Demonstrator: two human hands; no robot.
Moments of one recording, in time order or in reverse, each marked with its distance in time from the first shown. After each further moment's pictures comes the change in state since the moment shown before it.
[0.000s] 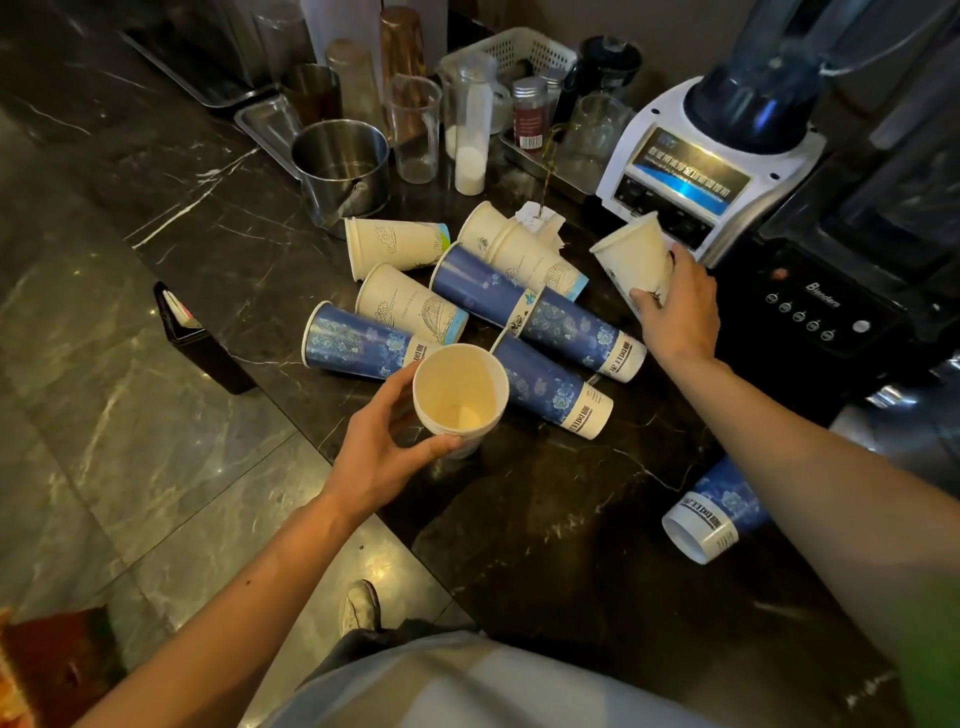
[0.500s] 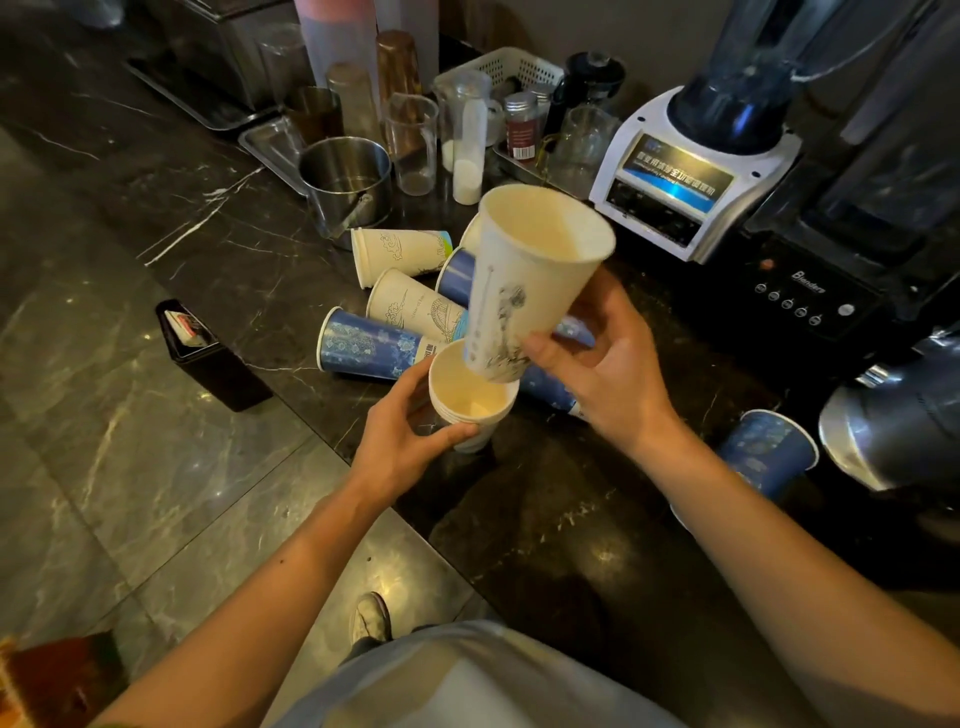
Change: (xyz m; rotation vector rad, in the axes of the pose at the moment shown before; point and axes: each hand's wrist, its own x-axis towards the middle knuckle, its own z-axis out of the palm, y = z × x) left_hand -0.002 0.011 -0.001 -0.006 -0.018 0.017; right_hand -0.140 -0.117 -0.061 0.925 -0.331 -0.212
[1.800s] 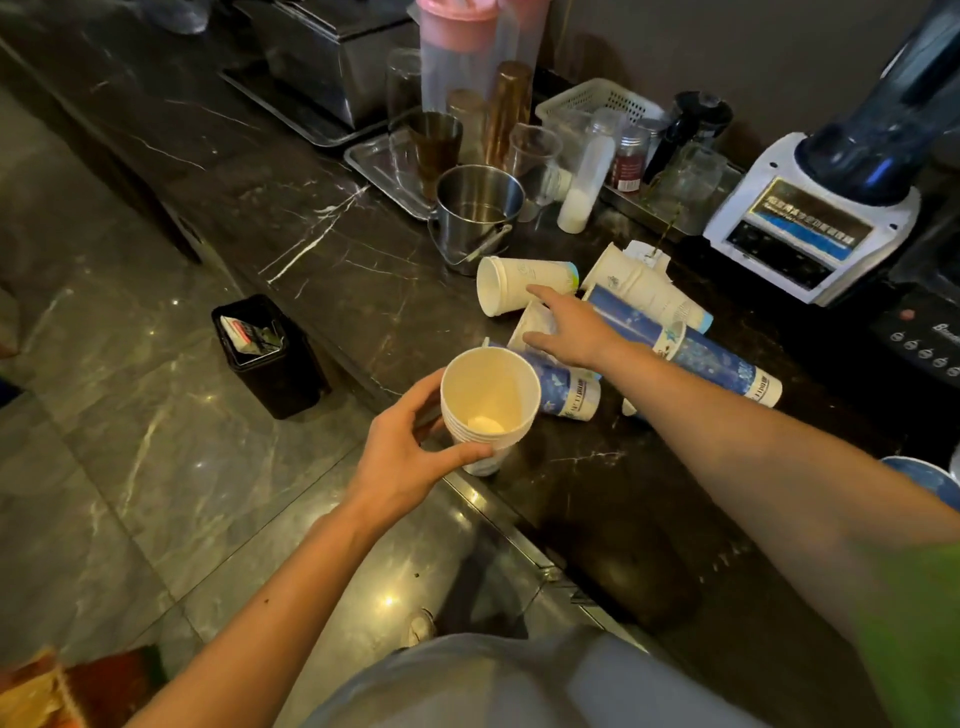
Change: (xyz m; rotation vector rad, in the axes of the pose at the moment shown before) left_hand -0.014 -0.032 -0.178 -0.045 0.043 0.018; right_hand 0.159 0.056 0.169 -0.904 -0.378 0.316
